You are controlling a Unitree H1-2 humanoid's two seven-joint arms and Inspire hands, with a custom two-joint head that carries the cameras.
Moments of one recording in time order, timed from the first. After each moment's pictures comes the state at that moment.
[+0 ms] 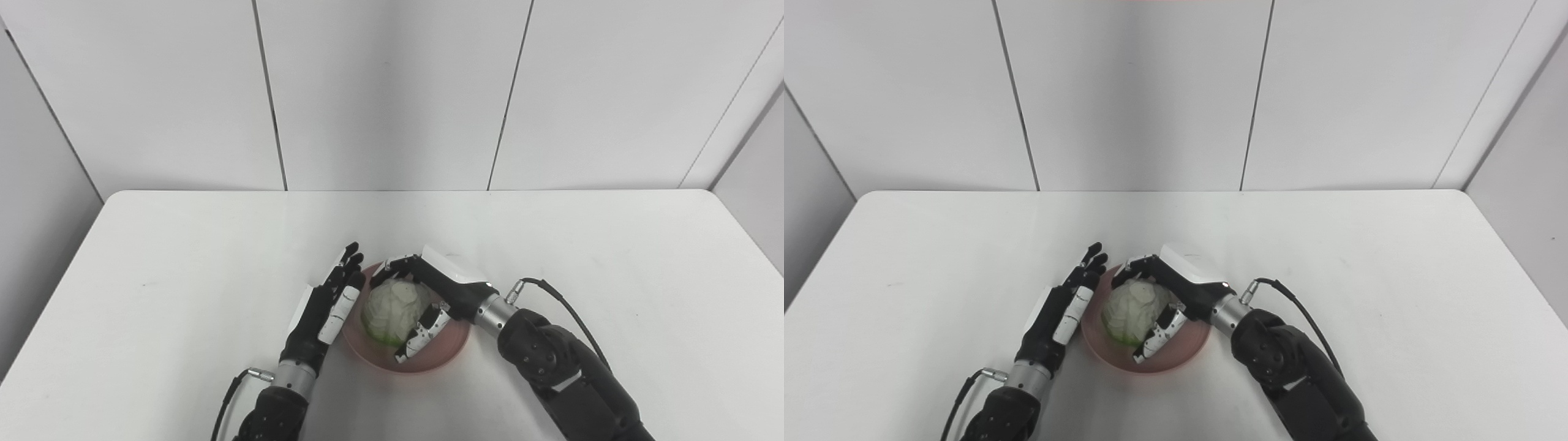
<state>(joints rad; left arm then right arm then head) -0.25 -0.04 -0.25 0.23 0.15 -0.01 -0.02 -0.48 -0.28 0.35 0.18 -0.48 -0.14 0.29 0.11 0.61</state>
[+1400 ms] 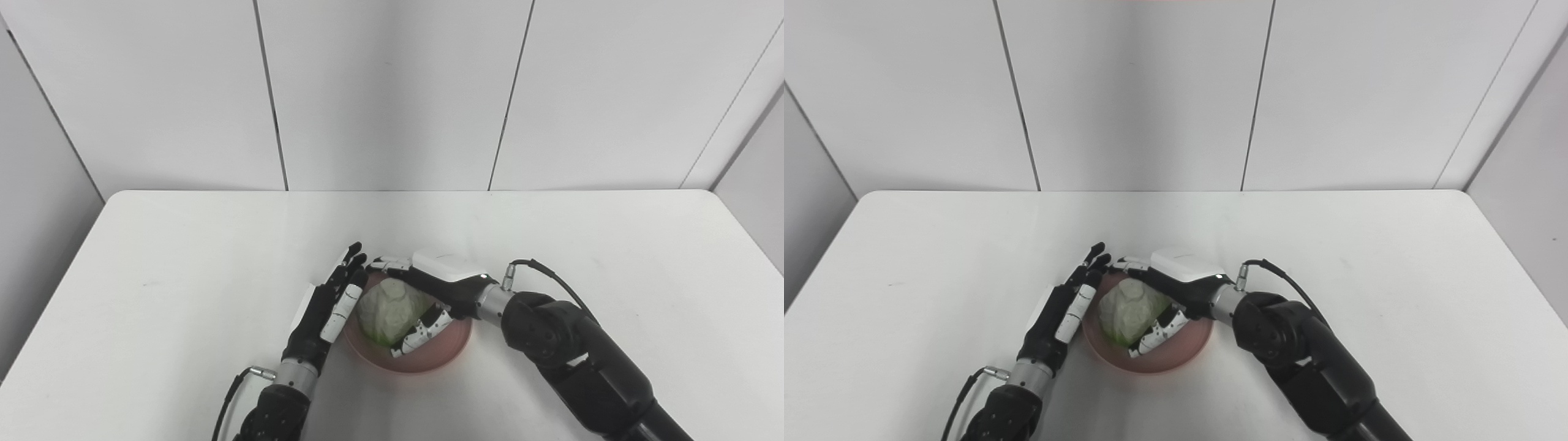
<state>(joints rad) -0.26 -0.04 -0.25 0.21 0.15 0.02 -0.02 -0.53 -0.37 0.43 0.01 -0.60 0.12 0.54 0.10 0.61</state>
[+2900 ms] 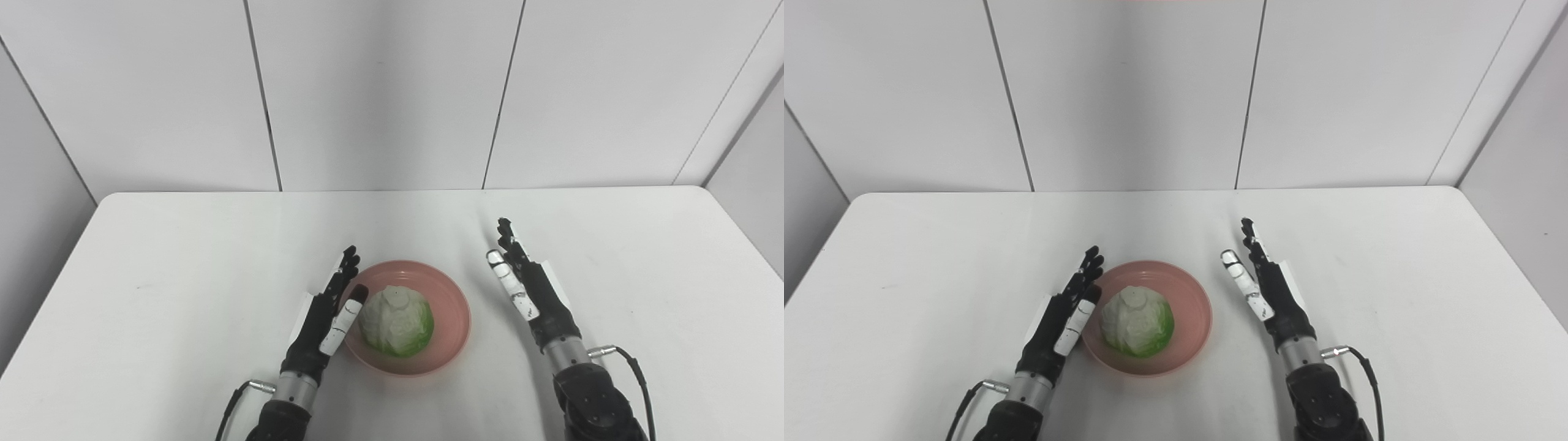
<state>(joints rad) -0.22 -0.04 -0.22 0.26 0.18 -0.14 0.01 -0.23 -0.11 -0.07 0.05 -0.10 -0.01 0.10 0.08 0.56</state>
